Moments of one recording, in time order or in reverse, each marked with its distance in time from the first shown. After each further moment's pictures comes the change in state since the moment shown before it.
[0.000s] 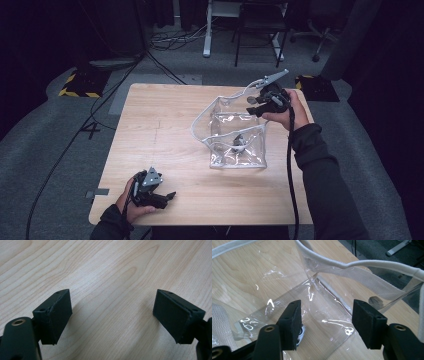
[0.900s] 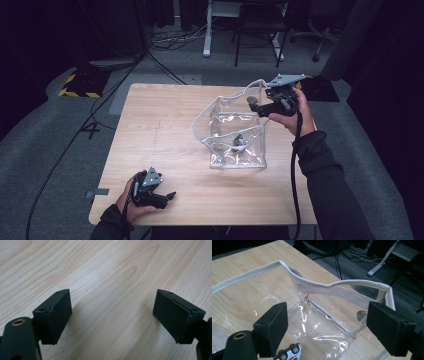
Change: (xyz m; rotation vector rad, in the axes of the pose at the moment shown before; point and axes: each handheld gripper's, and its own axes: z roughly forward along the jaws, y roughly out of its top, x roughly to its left) left arm 0.000 0.000 0.000 0.001 0.000 0.000; right arm 0.008 -0.013 -0.025 -0.218 -0.102 0.090
